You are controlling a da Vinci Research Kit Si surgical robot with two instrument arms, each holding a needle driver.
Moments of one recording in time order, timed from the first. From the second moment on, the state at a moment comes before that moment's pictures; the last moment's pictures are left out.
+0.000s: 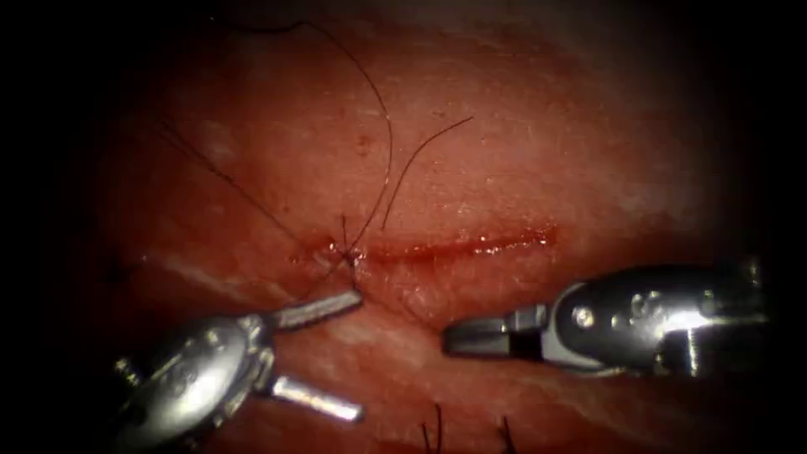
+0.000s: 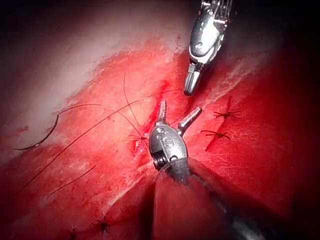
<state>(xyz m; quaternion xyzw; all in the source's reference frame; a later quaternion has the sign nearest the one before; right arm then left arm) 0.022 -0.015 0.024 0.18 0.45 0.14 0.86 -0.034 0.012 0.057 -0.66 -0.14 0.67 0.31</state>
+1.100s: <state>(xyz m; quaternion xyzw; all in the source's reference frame) 0.017 -0.017 0.027 0.16 0.47 0.14 0.86 -0.029 0.016 0.056 -0.53 0.19 0.80 0.22</state>
